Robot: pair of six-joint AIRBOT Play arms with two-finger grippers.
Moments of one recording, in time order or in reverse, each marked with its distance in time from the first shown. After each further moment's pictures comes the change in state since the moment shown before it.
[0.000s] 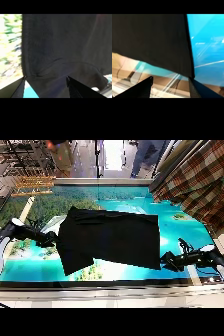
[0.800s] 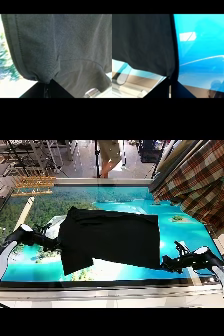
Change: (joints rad) left arm -0.076 0.011 -0.141 -0.007 0.085 0.002; right arm 0.049 -0.016 -0.042 -0.057 -0.098 -0.016
